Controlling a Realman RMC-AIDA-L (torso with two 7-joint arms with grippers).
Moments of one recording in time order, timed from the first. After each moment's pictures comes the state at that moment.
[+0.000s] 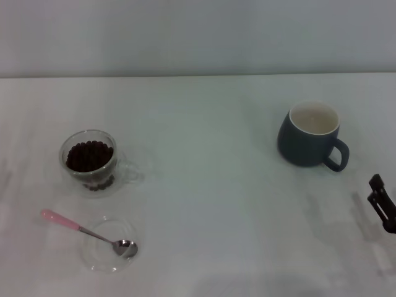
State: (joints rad) left arm -0.33 -2.08 0.54 0.06 -2.26 -1.34 2.65; right arm -0.05 2.01 -2.62 -0.53 1.06 -1.31 -0.04
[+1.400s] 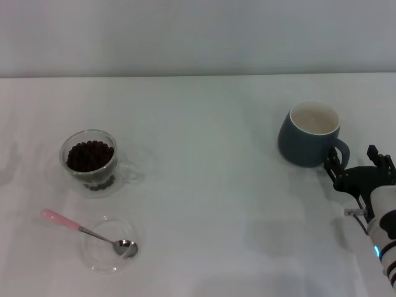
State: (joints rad) left arm -0.40 -2.08 0.53 0.05 -2.29 -1.30 2.65; right arm 0.19 2.02 -2.67 -0.76 1.60 -1.00 -0.55
